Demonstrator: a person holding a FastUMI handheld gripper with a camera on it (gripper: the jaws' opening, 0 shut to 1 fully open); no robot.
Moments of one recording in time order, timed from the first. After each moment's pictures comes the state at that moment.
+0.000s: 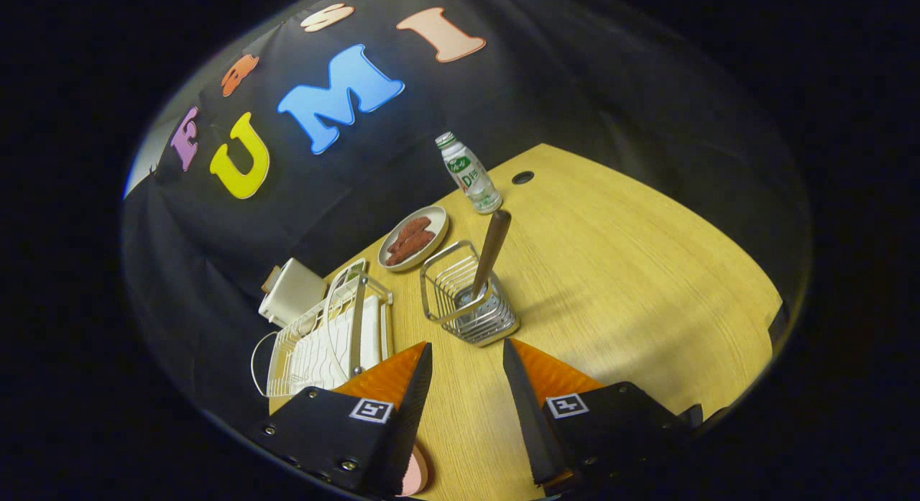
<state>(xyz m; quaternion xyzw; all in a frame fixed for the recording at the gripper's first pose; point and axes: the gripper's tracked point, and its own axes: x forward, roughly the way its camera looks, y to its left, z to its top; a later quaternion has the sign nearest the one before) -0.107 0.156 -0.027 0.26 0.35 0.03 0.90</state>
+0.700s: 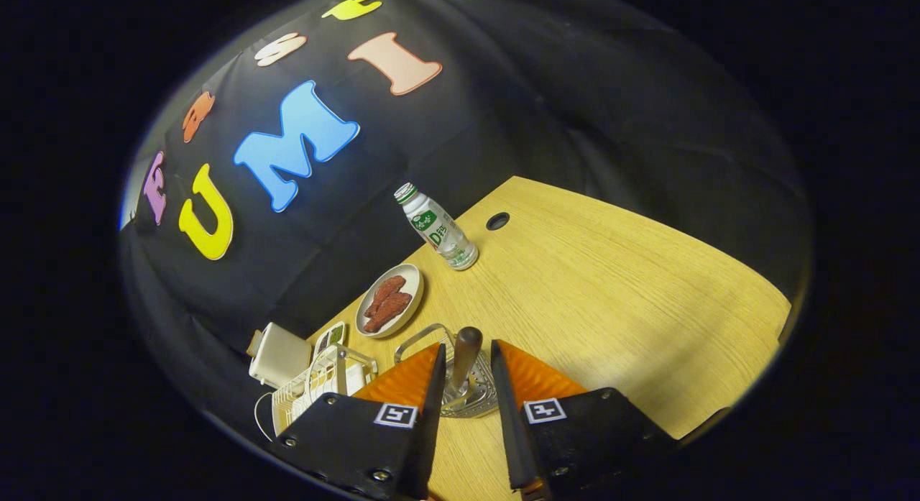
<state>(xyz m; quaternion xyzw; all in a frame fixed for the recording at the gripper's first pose) -0.030 0.130 -0.039 0.31 0.31 -0.03 0.90</state>
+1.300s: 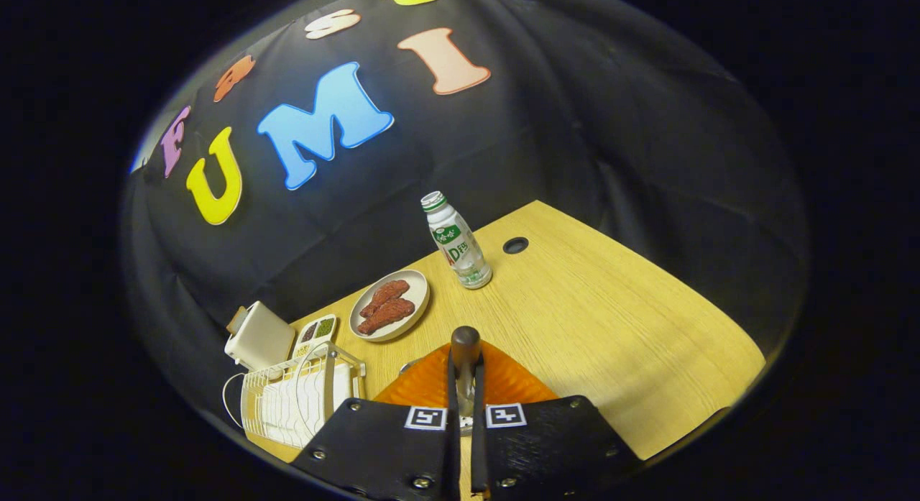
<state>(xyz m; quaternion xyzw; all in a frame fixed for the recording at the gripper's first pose) 0.001 0.134 -0.005 0.20 0.29 0.00 0.93</state>
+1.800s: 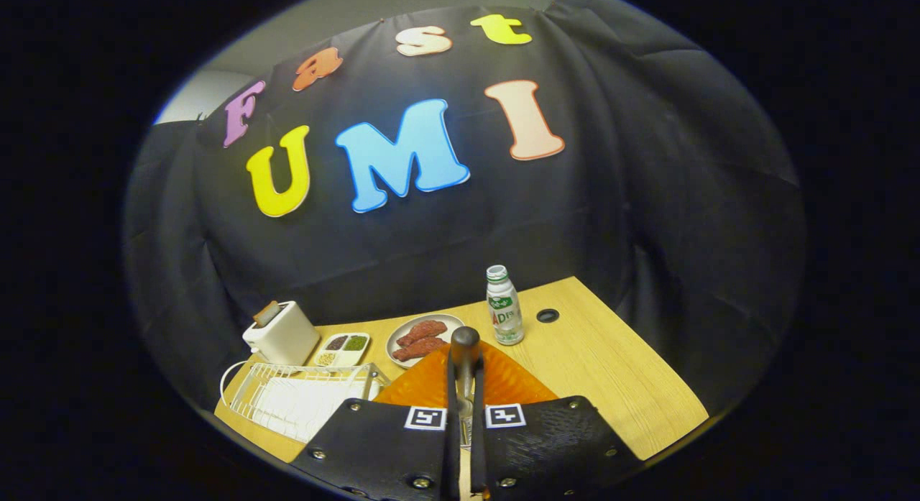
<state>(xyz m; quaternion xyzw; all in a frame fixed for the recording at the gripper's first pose) -0.012 0.177 0.112 0.11 0.20 0.07 0.97</state>
